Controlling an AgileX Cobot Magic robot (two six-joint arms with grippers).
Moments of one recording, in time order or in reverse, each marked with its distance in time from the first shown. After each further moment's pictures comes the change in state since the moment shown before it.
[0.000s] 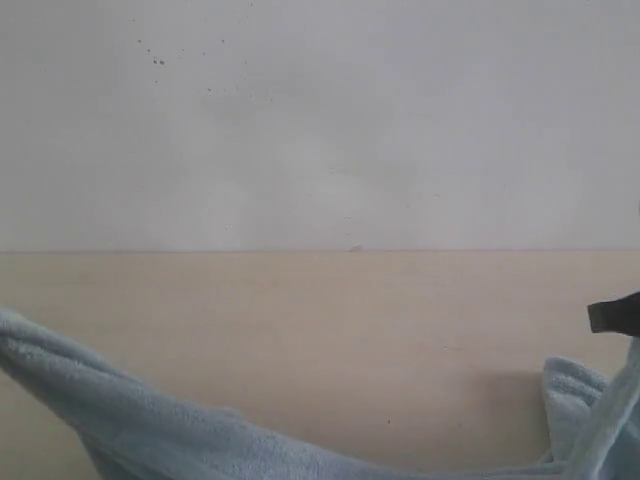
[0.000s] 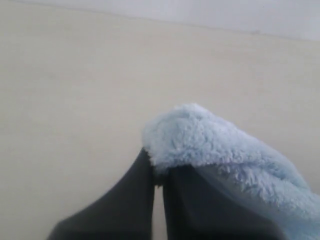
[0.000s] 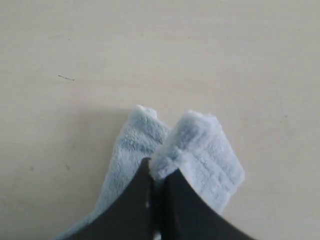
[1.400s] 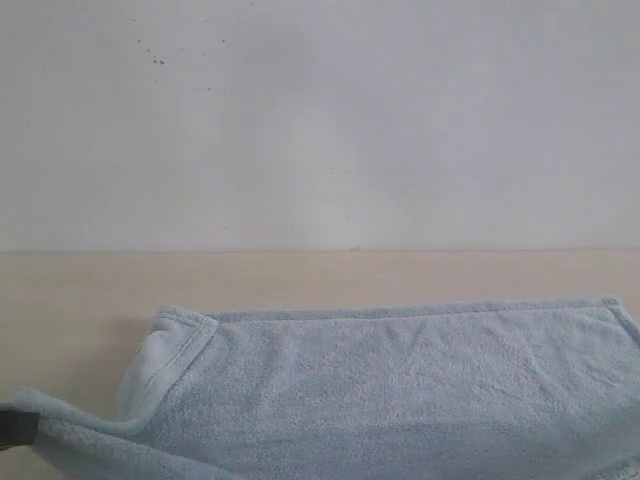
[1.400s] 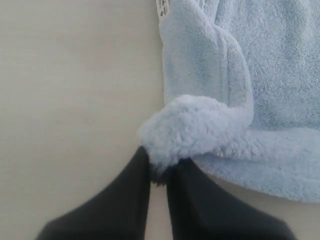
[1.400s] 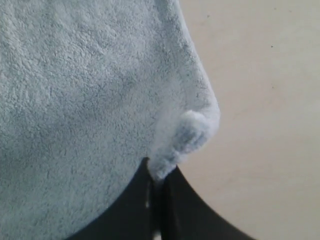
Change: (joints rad) left arm 0.000 0.287 -0.032 0.057 0.106 0.007; right arm -0.172 0.127 -0.073 -0.045 0.250 0.051
